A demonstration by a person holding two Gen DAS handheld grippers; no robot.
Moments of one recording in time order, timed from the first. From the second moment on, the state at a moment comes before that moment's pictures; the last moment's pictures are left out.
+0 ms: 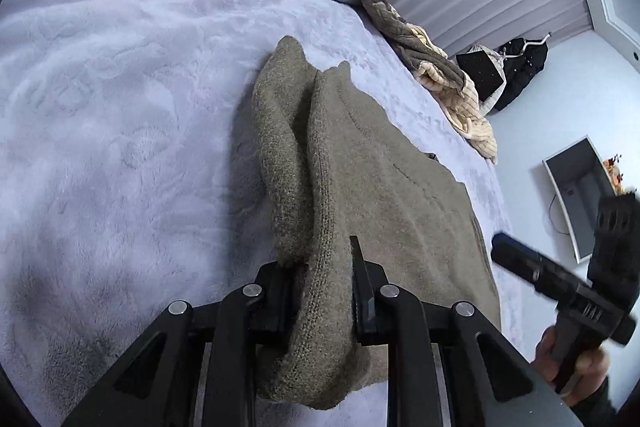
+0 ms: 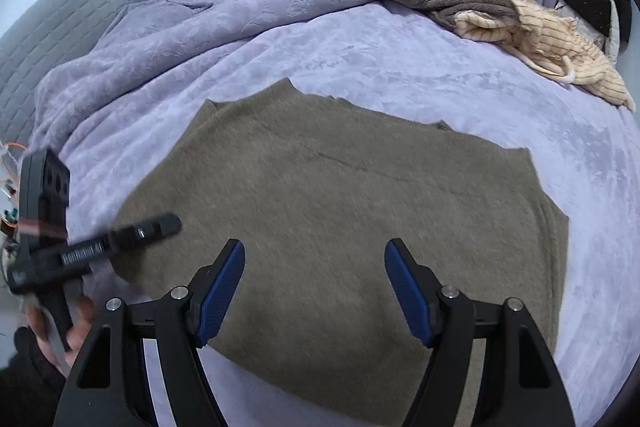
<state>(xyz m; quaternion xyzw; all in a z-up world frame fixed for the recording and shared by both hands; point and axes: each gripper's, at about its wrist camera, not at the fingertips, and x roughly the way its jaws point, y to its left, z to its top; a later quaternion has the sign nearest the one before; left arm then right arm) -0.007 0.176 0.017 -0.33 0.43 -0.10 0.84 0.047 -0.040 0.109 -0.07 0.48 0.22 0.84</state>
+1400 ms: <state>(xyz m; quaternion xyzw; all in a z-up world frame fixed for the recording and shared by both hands) -0.026 0.054 0.065 -0.03 0.44 0.01 0.90 0.166 0.074 0.082 -0.03 0.54 0.33 0.77</state>
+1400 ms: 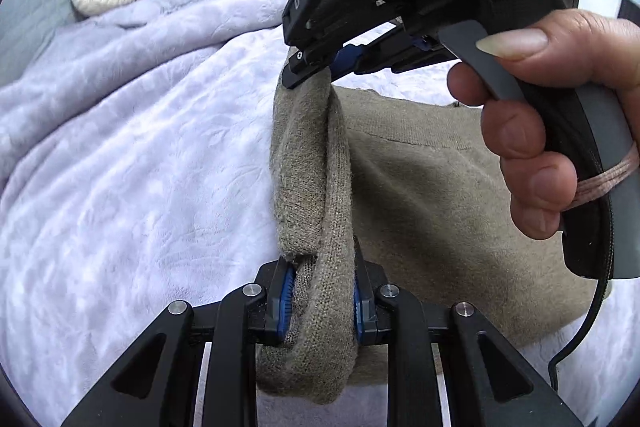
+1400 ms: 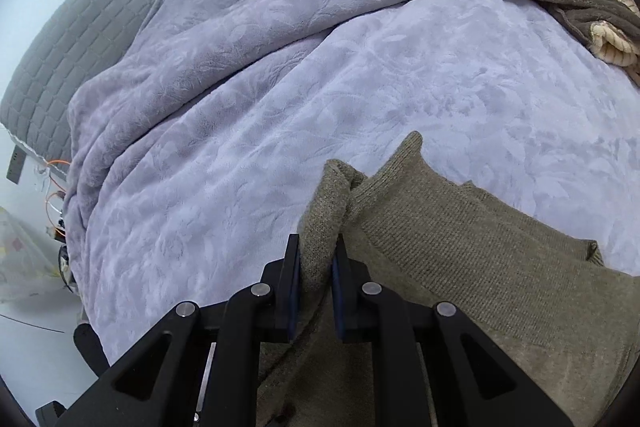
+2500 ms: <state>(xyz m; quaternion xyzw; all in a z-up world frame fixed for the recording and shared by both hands) -0.027 -0.137 0.075 0.21 0.43 0.08 0.88 0.173 -0.098 0.094 0.17 0.50 0.38 0.76</state>
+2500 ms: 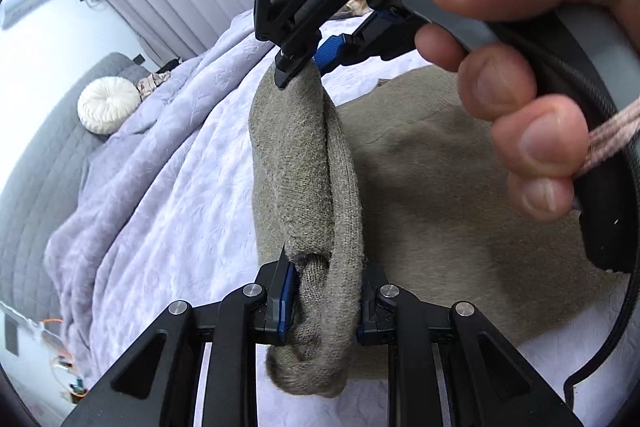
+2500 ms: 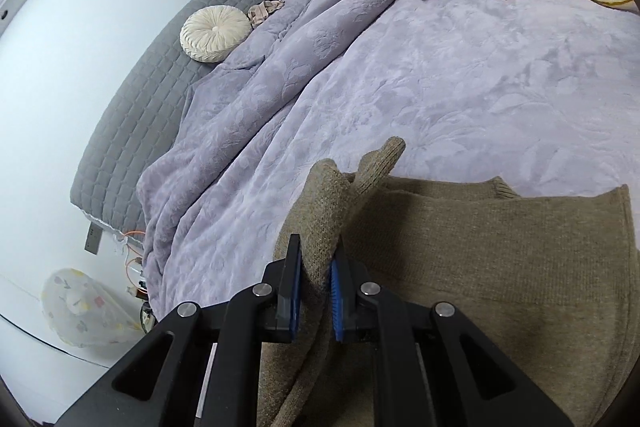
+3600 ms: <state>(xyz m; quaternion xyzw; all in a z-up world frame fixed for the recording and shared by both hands) -0.036 -0.232 0.075 0.30 0.41 -0.02 0.86 0.156 -0.270 0.085 0.21 0.47 0.31 0.80</state>
